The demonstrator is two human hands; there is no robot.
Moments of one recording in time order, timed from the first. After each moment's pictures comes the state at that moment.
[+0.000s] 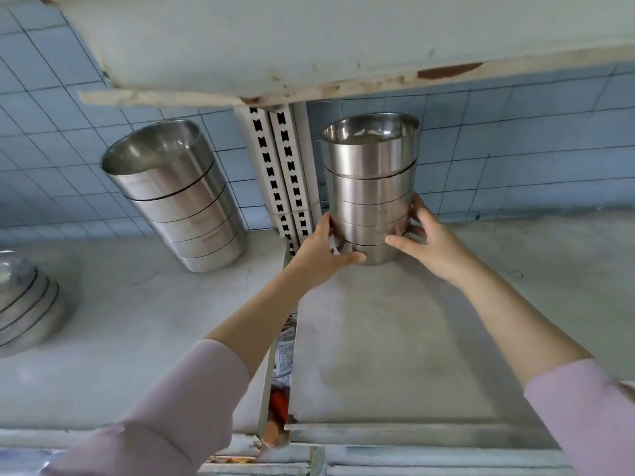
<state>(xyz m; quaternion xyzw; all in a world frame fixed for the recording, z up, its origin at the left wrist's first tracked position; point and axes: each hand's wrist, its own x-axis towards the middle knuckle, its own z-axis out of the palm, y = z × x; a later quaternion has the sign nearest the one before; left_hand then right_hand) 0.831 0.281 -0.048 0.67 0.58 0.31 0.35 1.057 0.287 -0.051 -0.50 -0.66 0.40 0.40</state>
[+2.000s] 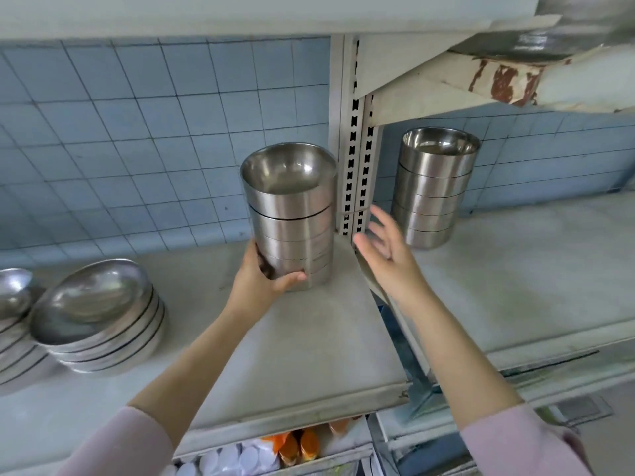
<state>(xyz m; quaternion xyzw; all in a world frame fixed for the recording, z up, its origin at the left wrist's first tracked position) 0.571 0.211 -0.050 0.61 0.51 0.46 0.40 0.800 0.162 0.000 -0.54 -0.56 0.36 0.51</state>
